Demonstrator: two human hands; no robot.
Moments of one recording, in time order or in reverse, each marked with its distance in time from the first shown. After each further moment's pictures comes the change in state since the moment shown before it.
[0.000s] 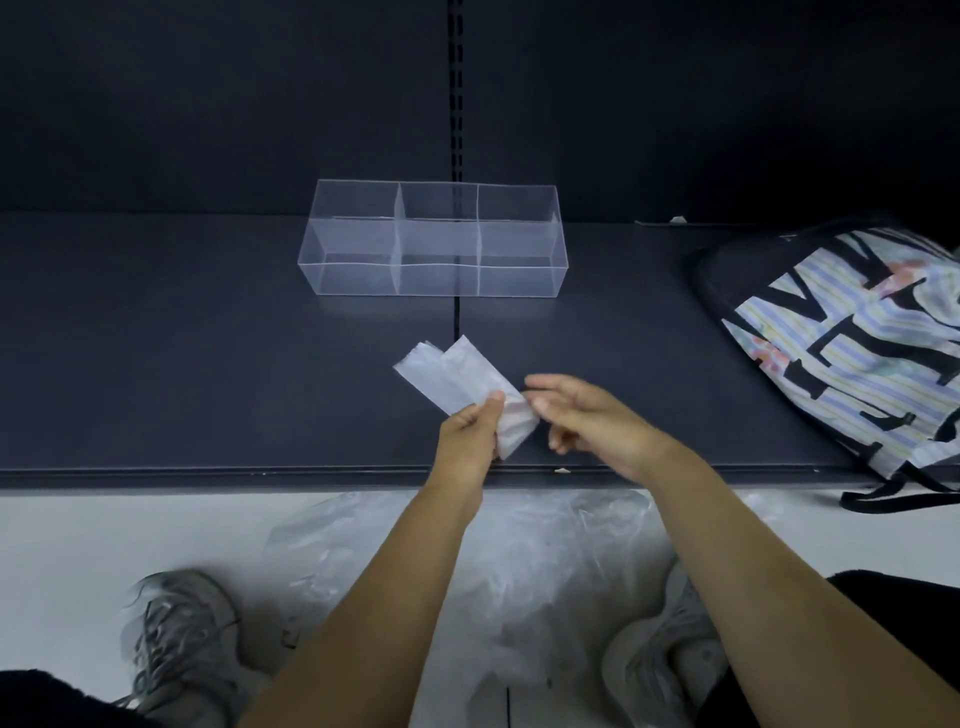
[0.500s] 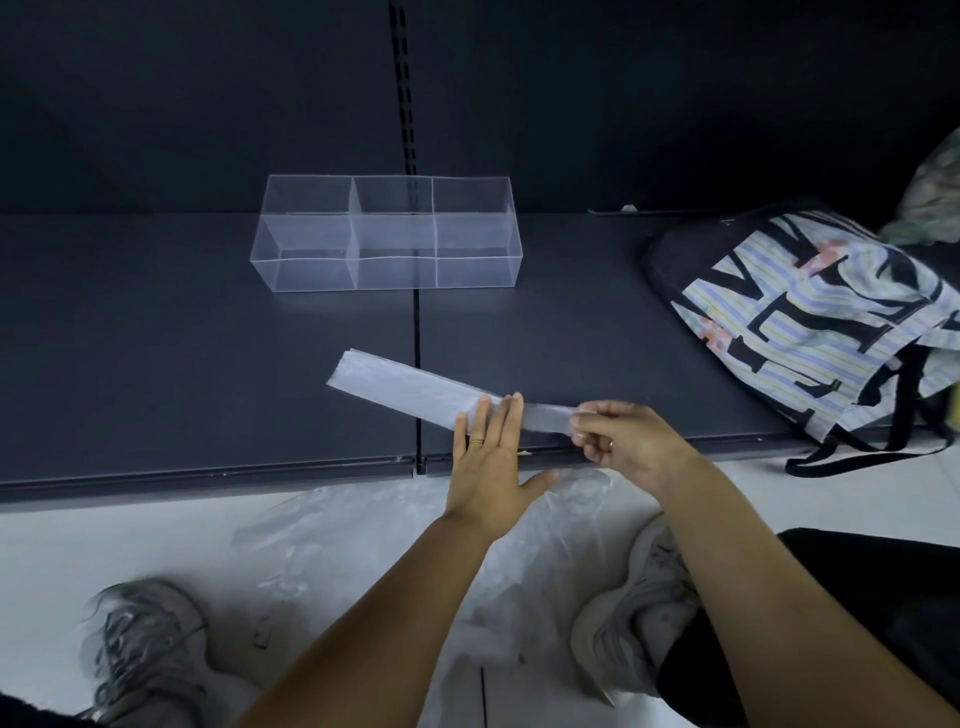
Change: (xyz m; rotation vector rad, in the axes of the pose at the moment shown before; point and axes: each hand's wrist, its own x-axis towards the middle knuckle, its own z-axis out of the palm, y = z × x) left_hand -0.004 -0.068 0.026 1.335 -0.156 0.746; right_hand -0.043 0.030 -0.035 0.373 0.386 0.188
